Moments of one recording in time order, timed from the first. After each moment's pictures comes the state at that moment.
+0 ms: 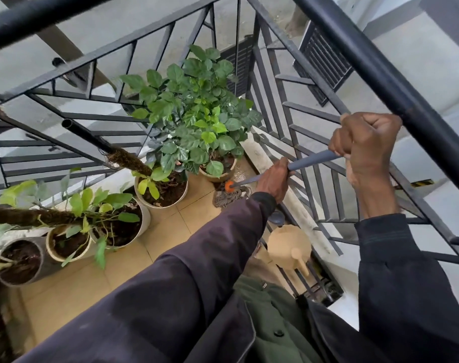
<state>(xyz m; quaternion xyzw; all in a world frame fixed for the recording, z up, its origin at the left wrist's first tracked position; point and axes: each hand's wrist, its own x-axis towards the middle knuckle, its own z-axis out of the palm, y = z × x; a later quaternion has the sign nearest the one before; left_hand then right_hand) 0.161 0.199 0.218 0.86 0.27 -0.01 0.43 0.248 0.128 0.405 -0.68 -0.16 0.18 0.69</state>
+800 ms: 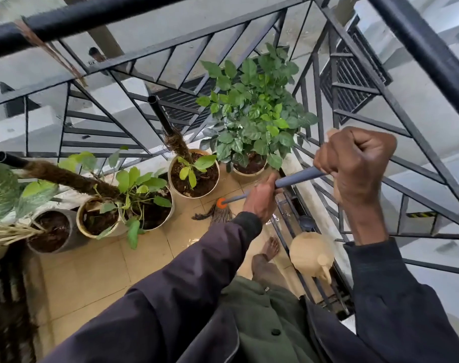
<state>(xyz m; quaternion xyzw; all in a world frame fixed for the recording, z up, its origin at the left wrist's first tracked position) -0.029 0.268 0.224 0.84 0.31 0.06 0.43 0.079 0.209 0.419 -0.61 -0.31 0.22 0.69</state>
